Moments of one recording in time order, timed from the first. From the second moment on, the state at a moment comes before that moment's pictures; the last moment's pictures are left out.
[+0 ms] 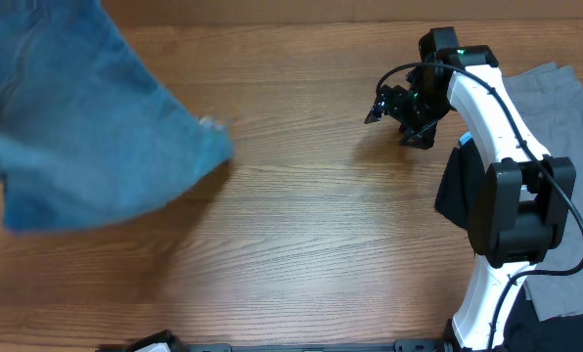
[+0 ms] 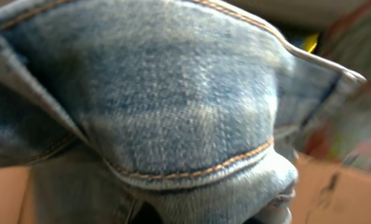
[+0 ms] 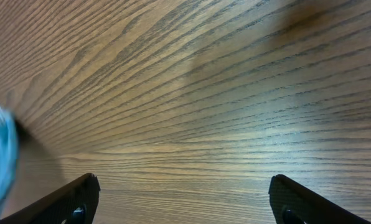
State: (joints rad) left arm 0.37 1.21 2.63 -0.96 0.15 -0.44; right arm 0.08 2.12 1.81 -1.17 -0.38 0.48
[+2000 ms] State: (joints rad) left arm 0.52 2.47 2.62 -1.68 -0.19 -0.68; right arm 0.36 2.12 1.81 -1.11 -0.40 0.43
